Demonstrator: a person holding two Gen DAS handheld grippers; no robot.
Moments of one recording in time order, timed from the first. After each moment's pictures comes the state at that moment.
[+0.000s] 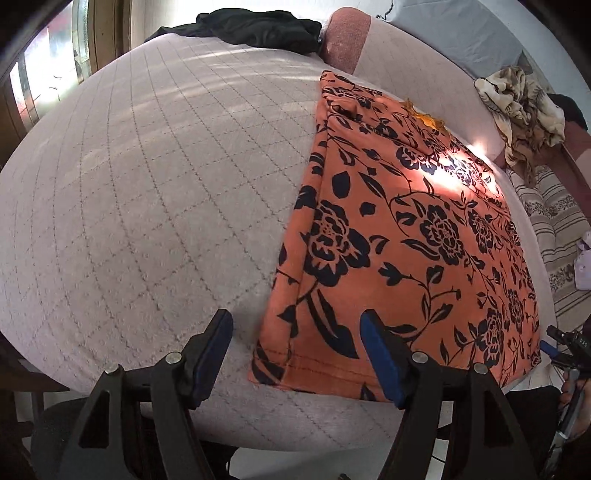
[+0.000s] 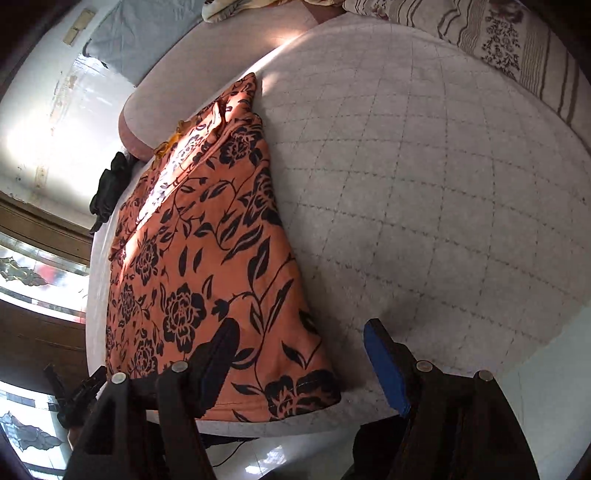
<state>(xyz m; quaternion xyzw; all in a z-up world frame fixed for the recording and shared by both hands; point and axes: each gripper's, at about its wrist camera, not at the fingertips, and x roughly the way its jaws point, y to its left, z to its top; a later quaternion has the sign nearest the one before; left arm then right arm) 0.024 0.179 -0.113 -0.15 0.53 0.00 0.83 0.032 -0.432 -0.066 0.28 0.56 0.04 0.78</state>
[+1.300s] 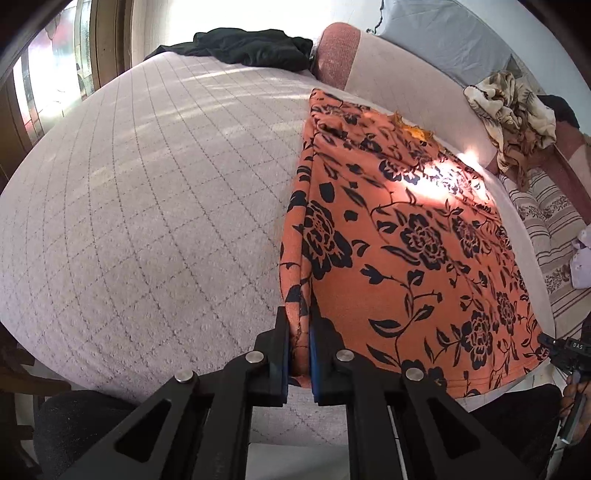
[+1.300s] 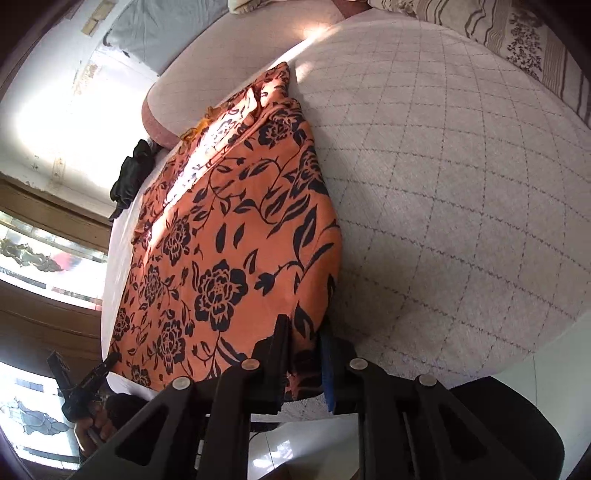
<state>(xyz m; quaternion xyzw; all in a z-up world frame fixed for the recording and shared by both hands) 0.017 0.172 -0.102 -0.14 0.52 0.00 0.85 0.027 -0.406 -0.054 0.28 0.56 0.07 0.78</state>
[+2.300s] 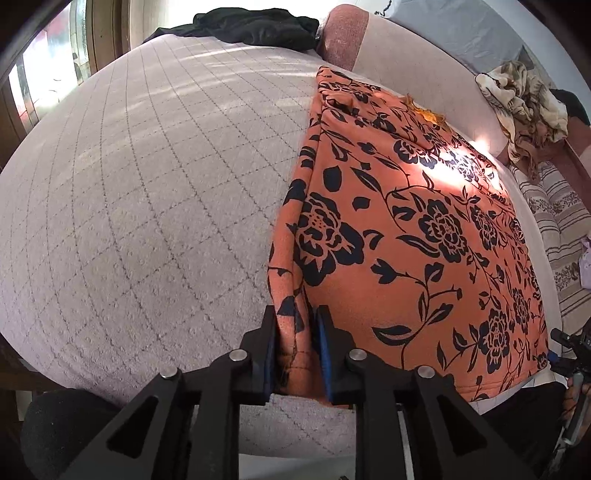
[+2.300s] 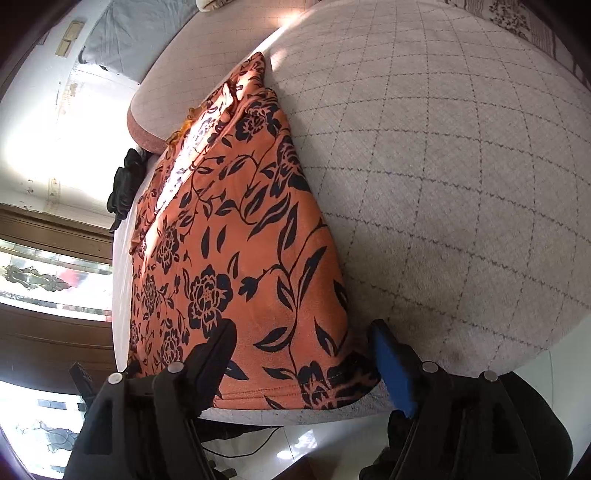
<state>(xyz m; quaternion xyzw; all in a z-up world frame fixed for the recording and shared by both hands) 0.029 0.170 -0.120 -0.14 0.53 0.00 0.83 0.035 -0.416 -0.075 0.32 0.58 0.07 0.75</state>
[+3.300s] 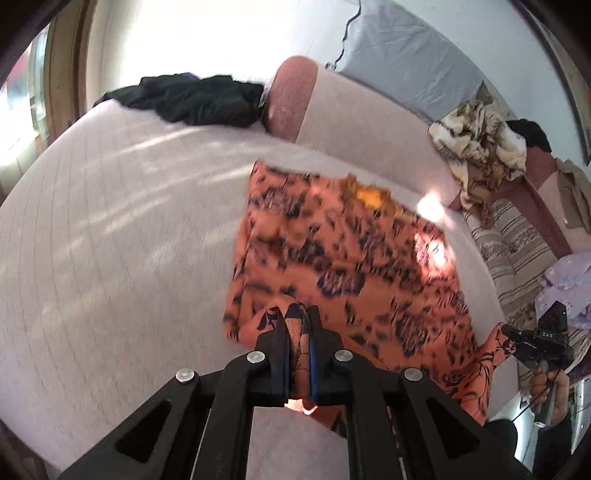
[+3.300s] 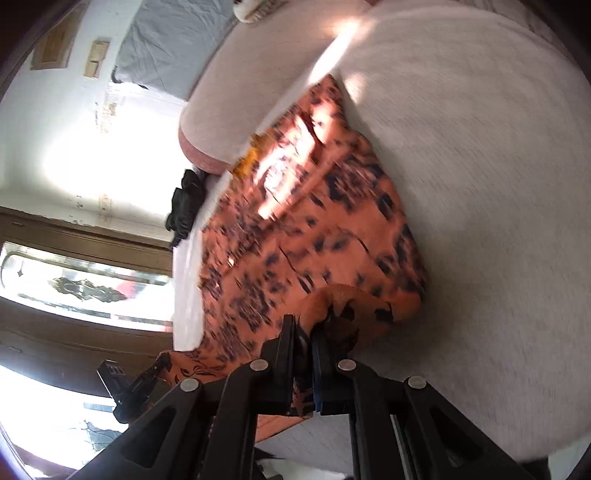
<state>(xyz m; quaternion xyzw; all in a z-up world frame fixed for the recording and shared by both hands) 0.145 0.161 -0.008 -0.16 0.44 -0.08 0.88 0.146 -0.411 -0.029 0.39 0.51 0.17 0.74</state>
